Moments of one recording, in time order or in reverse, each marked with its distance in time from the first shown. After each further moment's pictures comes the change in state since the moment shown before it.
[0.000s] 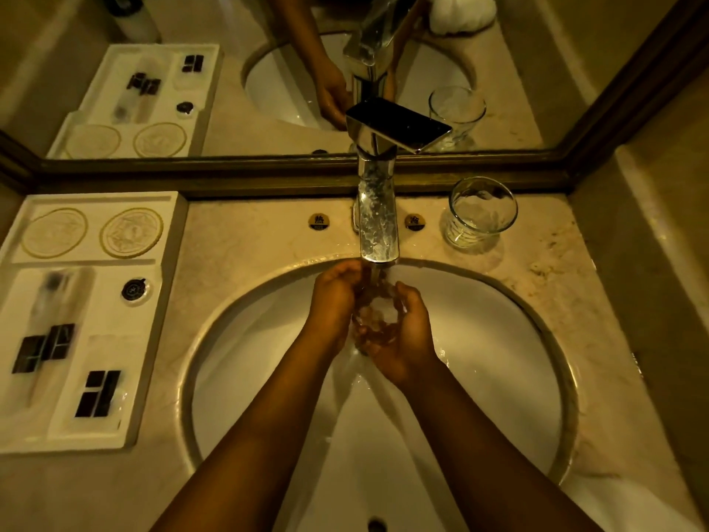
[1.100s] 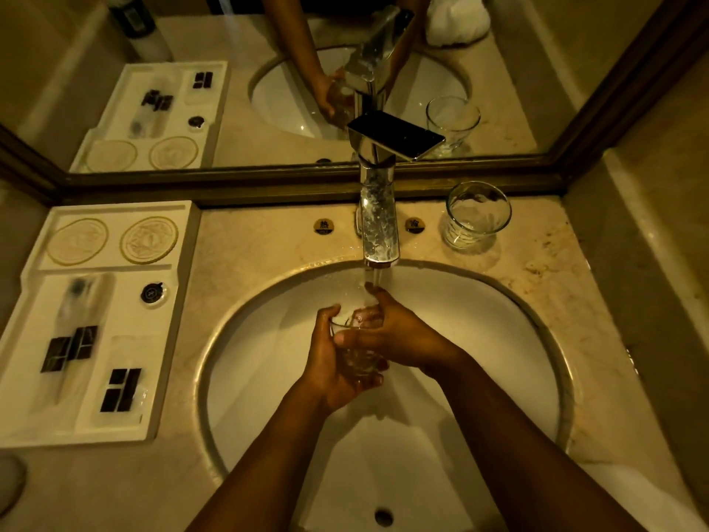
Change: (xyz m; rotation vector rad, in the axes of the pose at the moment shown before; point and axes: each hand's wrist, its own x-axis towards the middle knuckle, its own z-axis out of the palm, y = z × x) left_hand -0.042 -0.049 -0.040 -0.318 -0.122 -0.529; right_hand -0.042 -0.029 0.019 -1.213 -0.207 -0.105
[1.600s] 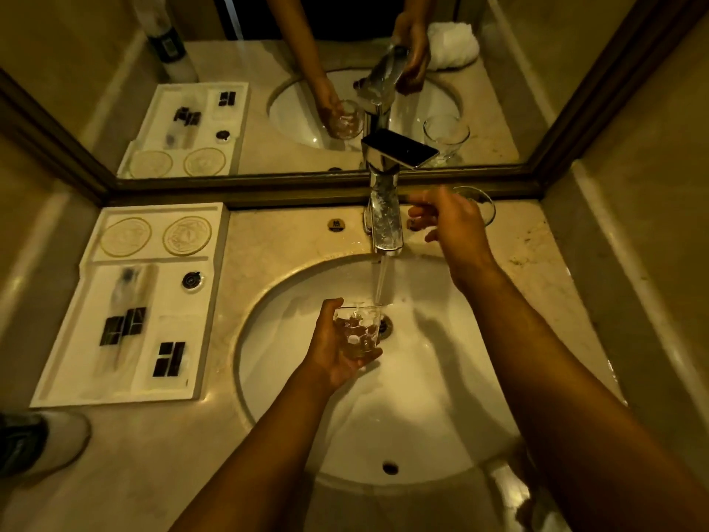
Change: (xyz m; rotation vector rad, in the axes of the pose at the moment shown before) left_hand -0.034 0.003 -0.015 -0.023 0.005 0.035; right_hand -0.051 -0.109 -0.042 0.237 0.617 -0.329
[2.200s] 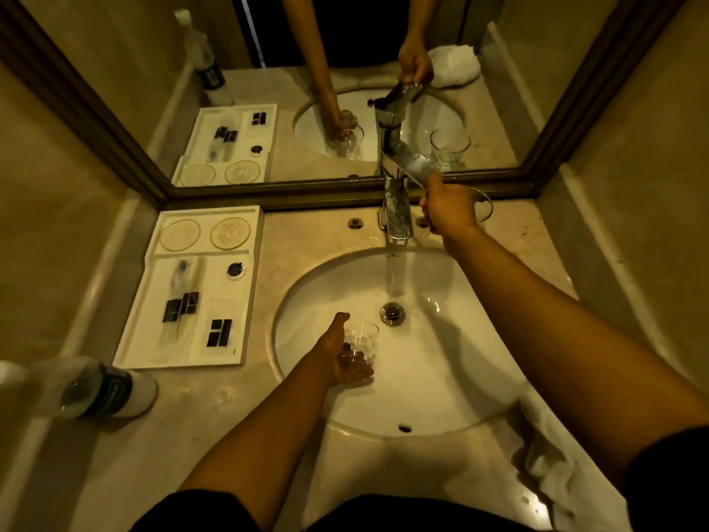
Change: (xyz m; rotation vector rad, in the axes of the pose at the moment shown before) left_hand -0.020 -0.017 -0.051 0.267 0.221 -0.260; right_hand 0.002 -0.031 0.014 -0.061 0.122 0.196
